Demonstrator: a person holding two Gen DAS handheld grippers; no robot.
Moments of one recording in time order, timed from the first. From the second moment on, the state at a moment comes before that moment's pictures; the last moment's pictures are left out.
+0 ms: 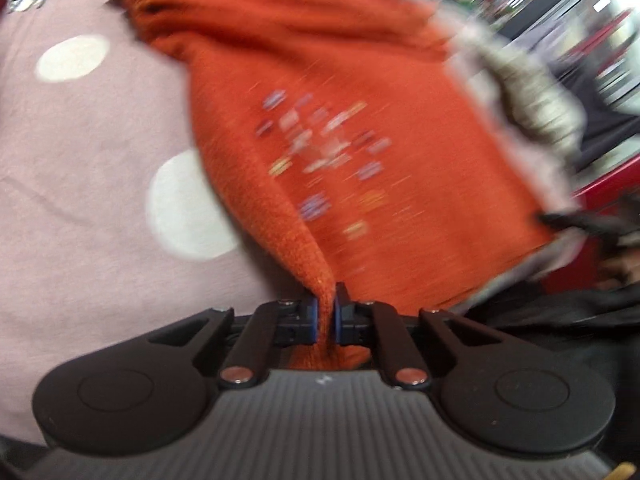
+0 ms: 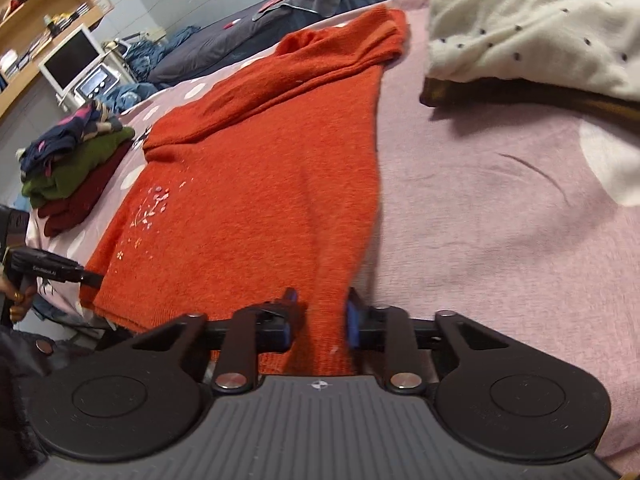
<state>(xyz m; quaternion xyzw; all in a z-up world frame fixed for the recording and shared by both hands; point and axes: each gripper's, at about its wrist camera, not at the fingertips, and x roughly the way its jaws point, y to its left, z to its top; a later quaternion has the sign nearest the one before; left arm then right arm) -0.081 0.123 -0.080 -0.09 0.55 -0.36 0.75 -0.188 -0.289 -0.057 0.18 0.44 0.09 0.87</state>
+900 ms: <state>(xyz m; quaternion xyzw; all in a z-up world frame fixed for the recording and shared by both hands) -0.087 0.129 -0.121 -0.15 0.60 -0.33 0.71 -0.185 -0.294 -0.057 0.17 0.47 0.11 0.86</state>
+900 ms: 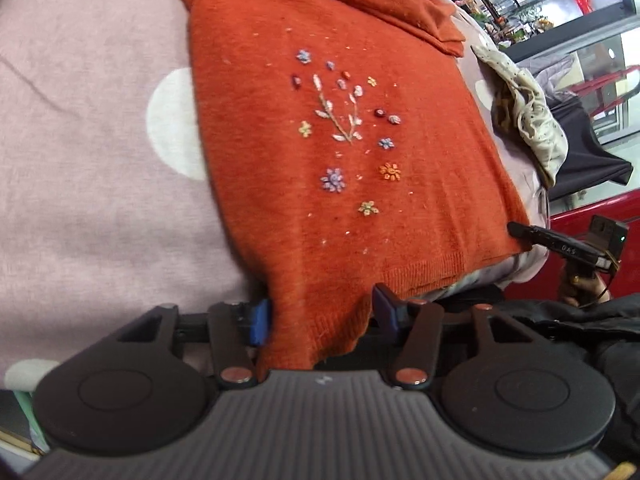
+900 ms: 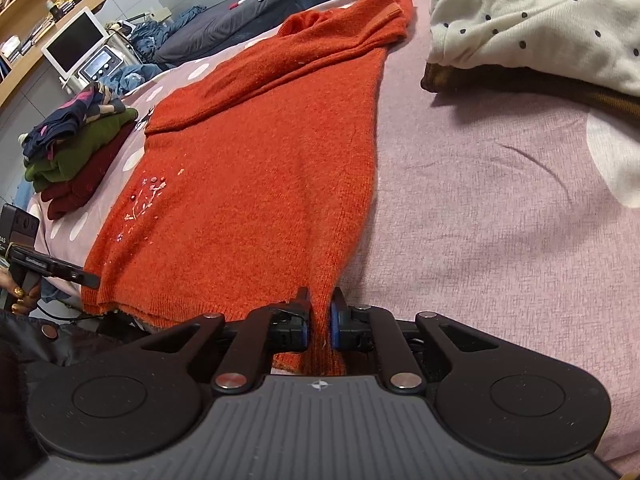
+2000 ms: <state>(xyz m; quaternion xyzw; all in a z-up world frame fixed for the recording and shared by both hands) 0.174 0.117 -0.021 -0.16 0.43 -0.21 0.86 0.064 -0.344 0.023 0.24 0.34 0.11 0.90</state>
